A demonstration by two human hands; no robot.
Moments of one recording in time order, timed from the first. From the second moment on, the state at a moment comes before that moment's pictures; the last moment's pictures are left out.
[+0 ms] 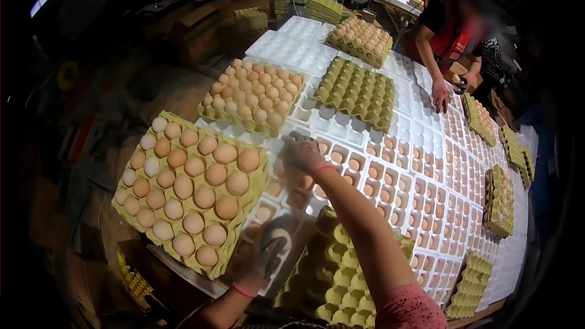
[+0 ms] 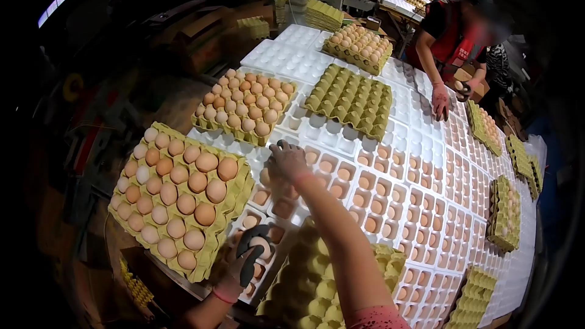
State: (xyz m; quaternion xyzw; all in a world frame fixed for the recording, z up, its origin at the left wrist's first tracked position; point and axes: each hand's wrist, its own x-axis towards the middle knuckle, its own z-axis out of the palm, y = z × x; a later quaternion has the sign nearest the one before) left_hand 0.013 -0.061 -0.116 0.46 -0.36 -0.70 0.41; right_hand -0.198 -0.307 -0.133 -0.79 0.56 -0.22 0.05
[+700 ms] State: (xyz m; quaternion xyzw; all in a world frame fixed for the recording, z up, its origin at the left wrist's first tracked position) left_hand -0.065 -0.263 -0.144 0.54 -0.84 0.04 0.04; right_hand -0.294 0.197 -0.075 -0.38 0.87 -0.24 0.22
